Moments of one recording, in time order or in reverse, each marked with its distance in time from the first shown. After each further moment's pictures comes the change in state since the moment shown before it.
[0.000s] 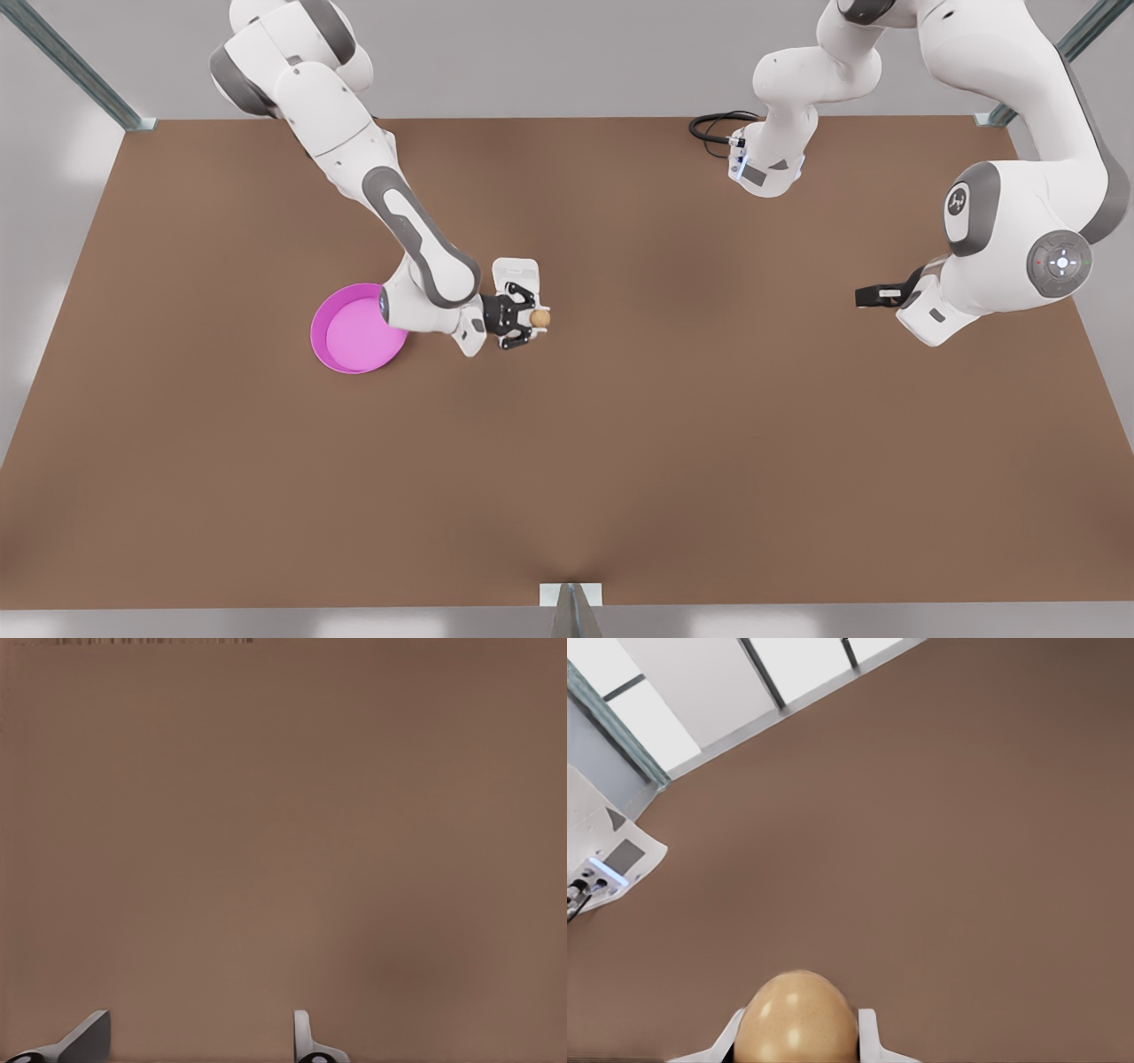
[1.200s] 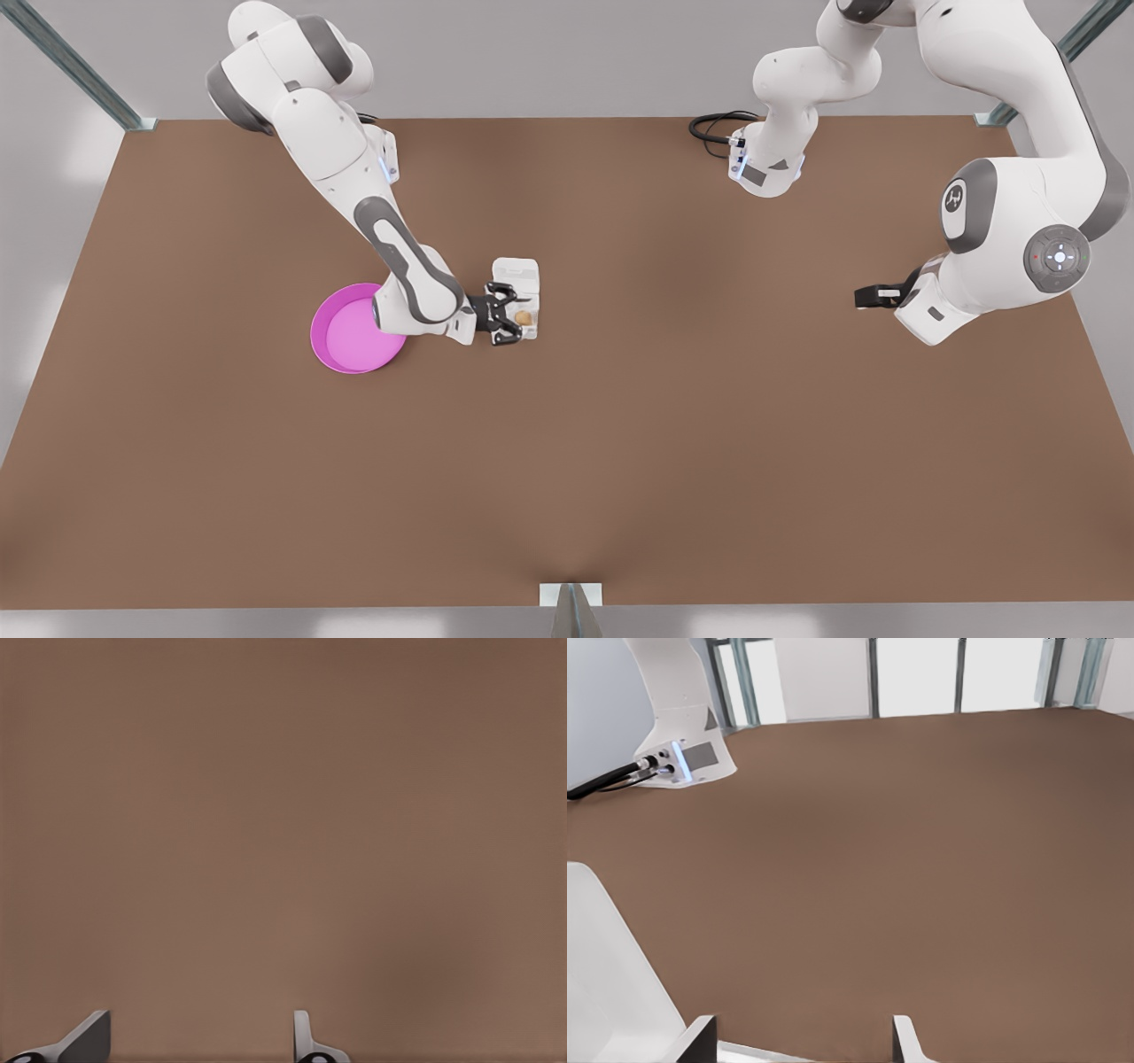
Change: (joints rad) left arm -0.002 -0.006 -0.007 0.000 0.006 0.015 0.000; right arm -0.061 0.067 0.002 -0.068 0.061 -0.099 -0.634
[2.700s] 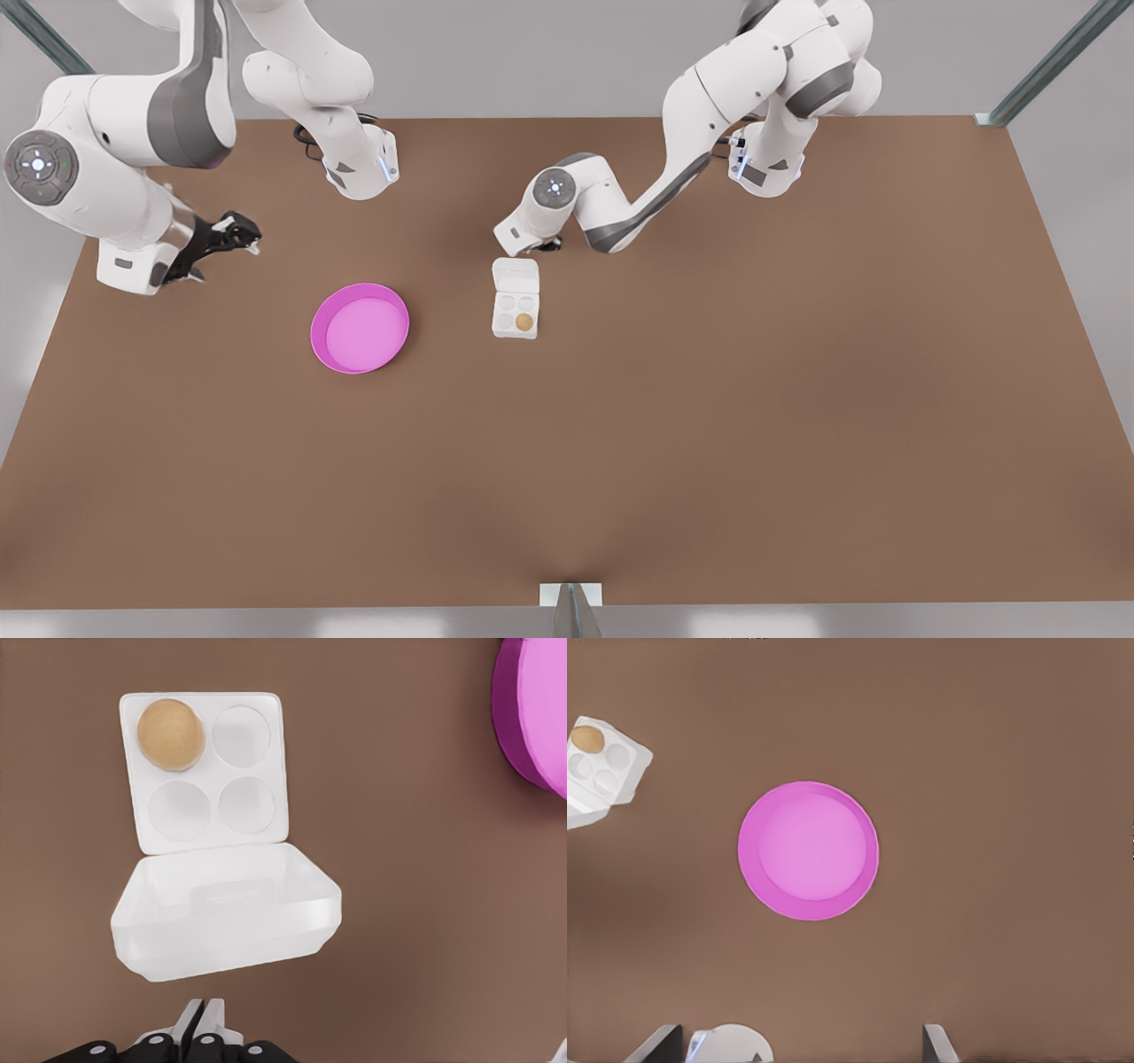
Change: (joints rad) left arm -0.615 0.428 -0.477 -0.235 -0.005 0.943 -0.872; right arm -0.285 -0.580 -0.240 0.492 -1.550 -0.890 2.047
